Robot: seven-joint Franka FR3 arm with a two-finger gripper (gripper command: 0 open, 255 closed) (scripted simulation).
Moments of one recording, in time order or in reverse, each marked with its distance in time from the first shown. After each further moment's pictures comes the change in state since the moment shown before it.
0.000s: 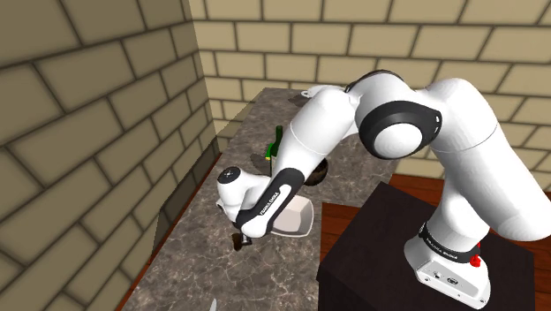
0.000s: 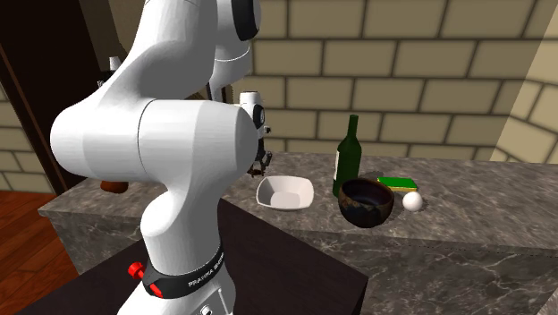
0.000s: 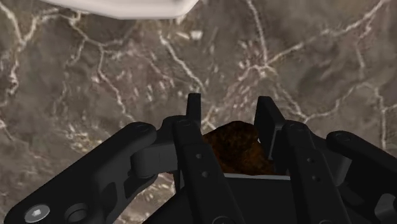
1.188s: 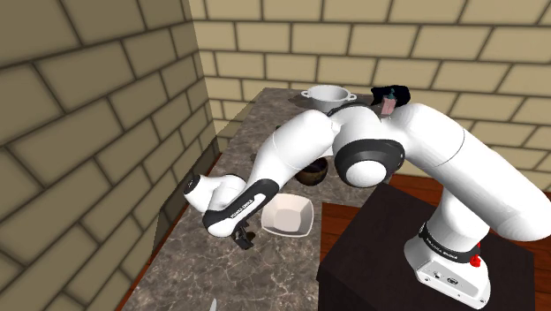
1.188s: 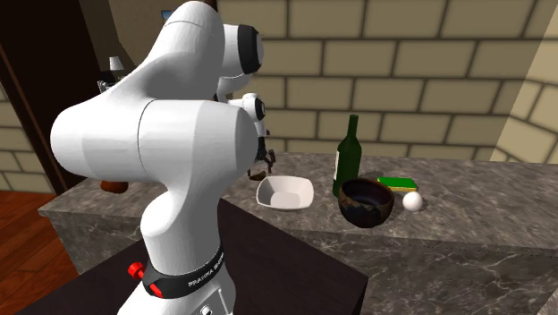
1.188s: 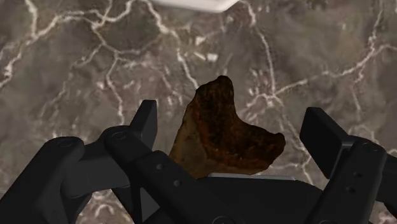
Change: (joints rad) arm -0.002 0.244 0.006 0.488 -0.080 -0.591 -0.108
